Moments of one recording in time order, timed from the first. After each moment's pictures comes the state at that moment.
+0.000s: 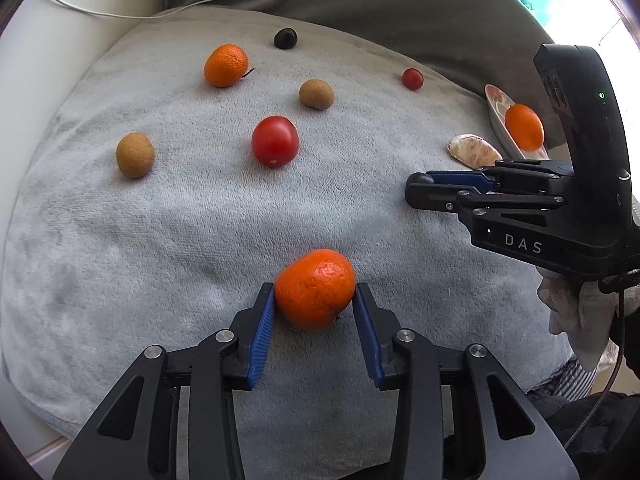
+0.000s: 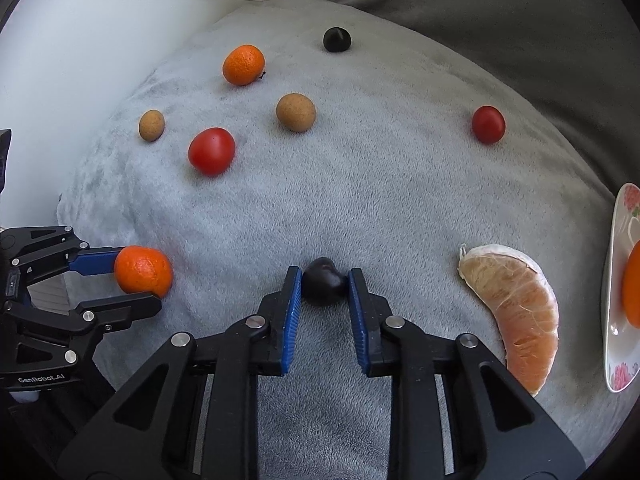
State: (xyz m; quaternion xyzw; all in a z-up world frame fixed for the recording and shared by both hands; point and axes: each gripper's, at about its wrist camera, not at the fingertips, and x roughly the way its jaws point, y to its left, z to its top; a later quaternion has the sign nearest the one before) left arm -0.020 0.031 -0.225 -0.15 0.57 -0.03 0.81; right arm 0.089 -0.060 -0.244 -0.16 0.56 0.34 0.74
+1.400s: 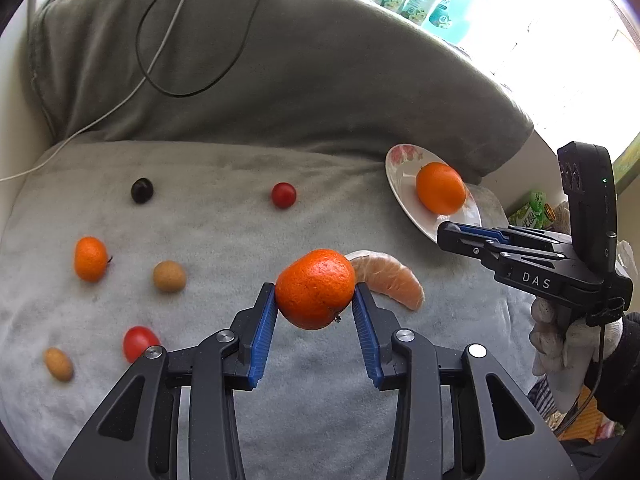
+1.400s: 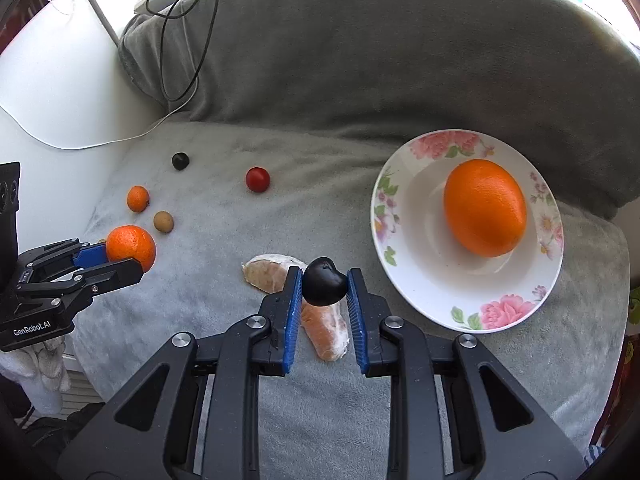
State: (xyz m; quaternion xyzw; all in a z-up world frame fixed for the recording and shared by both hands) left arm 0.084 -0.030 -0.159 -0.11 0.49 -0.15 0.85; right arm 0.129 -0.226 -0.167 -0.01 0.52 0.19 0.83
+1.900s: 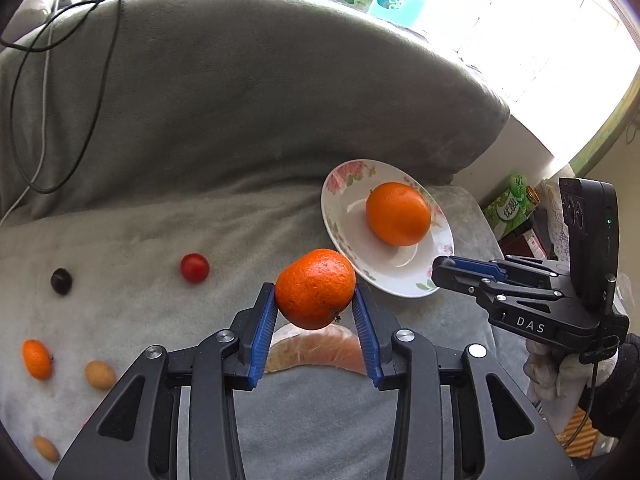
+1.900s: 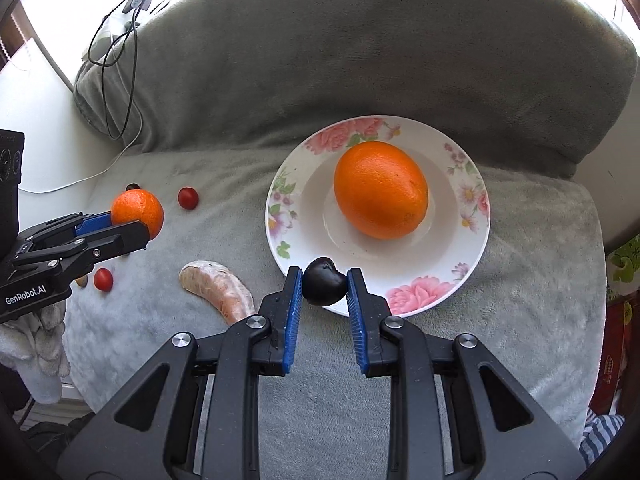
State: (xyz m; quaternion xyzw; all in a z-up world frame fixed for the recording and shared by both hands) left arm 0.143 -0.098 -0.154 -0.07 0.49 -0.22 0.84; right arm 0.135 -0.297 -0.172 0.04 0.52 0.14 0.84
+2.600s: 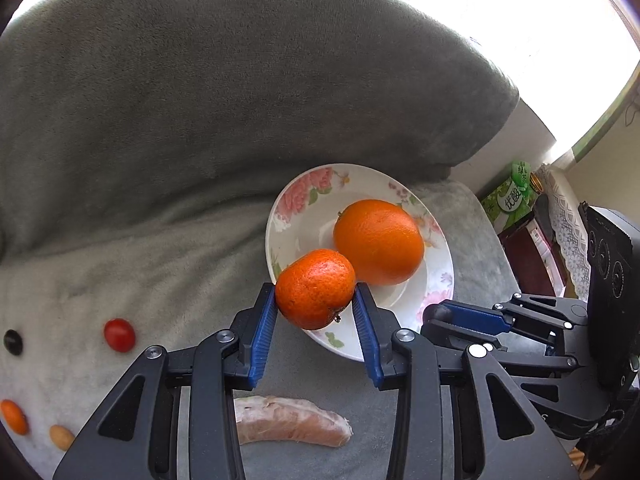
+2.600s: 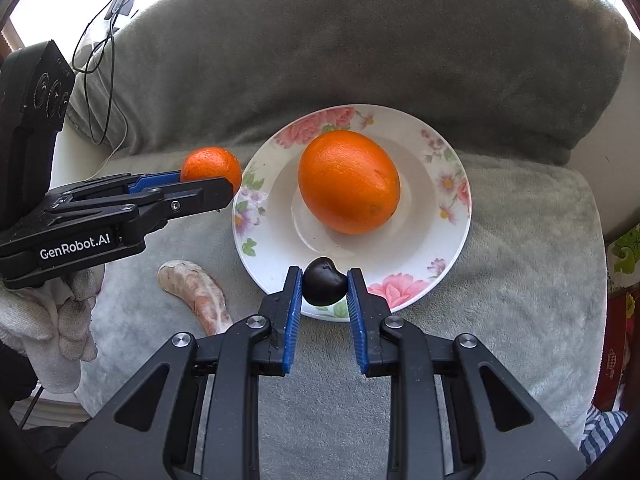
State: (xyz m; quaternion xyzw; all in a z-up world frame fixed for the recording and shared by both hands) left arm 0.189 -0.153 -0.171 -0.05 0.51 -0.24 0.82; right arm 0.143 -0.312 -0.187 0.05 0.52 0.13 0.84
